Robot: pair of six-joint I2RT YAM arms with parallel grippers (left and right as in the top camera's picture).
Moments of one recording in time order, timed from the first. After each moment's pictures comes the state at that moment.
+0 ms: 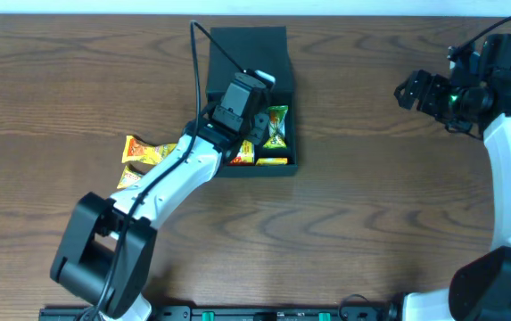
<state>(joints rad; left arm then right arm) -0.54 1.78 1.21 -0.23 -0.09 -0.04 -0.21 1.62 1.48 -0.91 -0.30 0.20</state>
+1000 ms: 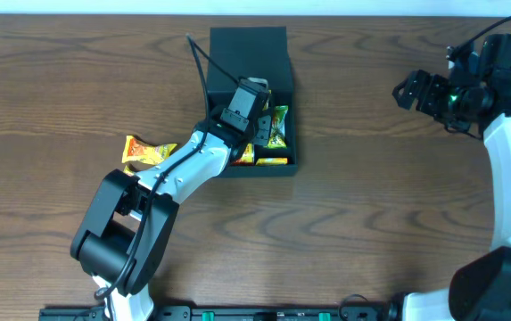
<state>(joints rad) -0.54 1.90 1.20 -0.19 -0.06 -0.34 -0.21 1.62 1.48 -0.91 -0.33 0.20</state>
